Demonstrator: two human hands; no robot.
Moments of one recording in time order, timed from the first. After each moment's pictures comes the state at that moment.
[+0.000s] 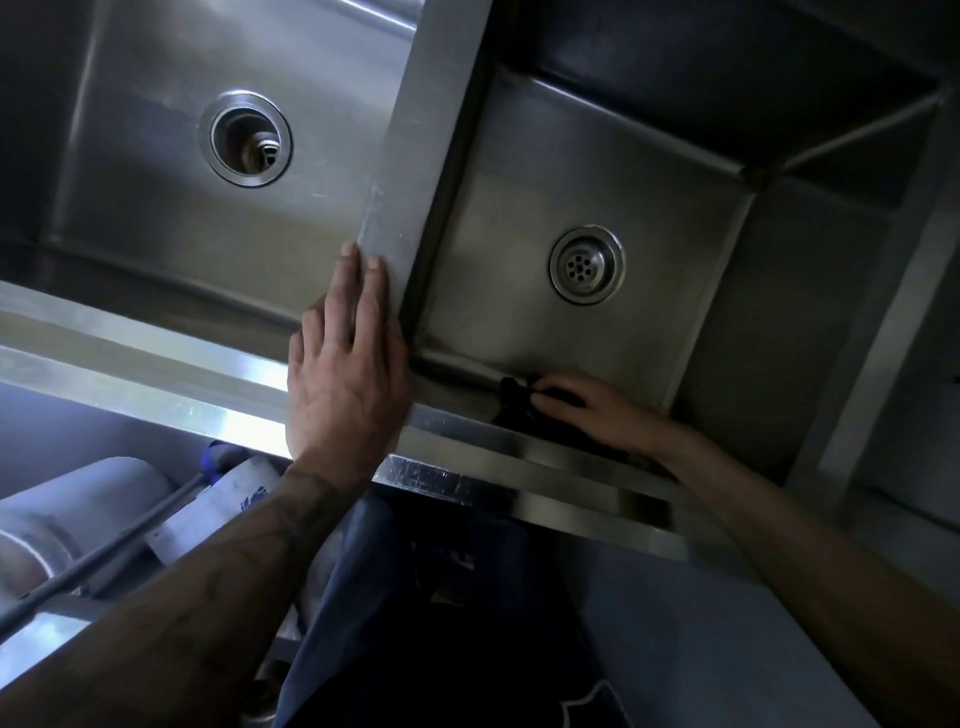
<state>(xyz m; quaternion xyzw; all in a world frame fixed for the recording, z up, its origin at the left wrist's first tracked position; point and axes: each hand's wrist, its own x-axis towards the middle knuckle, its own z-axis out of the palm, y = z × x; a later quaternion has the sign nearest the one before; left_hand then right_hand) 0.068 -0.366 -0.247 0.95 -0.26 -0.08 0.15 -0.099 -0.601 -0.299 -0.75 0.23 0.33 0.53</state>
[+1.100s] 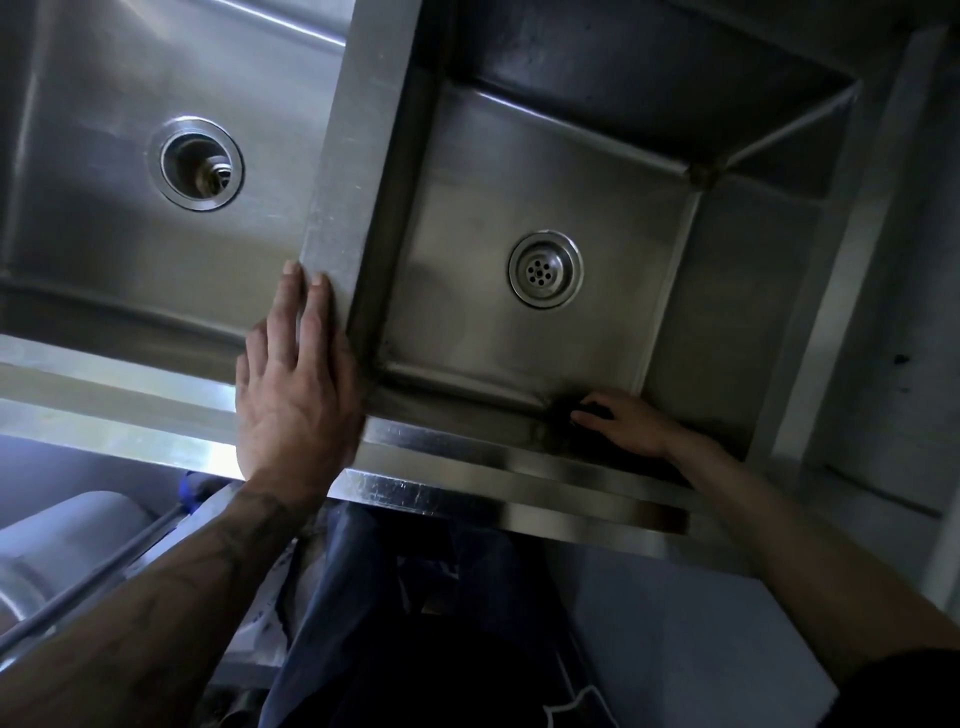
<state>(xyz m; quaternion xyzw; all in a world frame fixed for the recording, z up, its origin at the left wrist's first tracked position) 0.068 -0.368 -0.242 0.95 -0.26 -0.10 0.16 -0.161 -0.658 -0.317 -0.75 0.31 0.43 0.40</state>
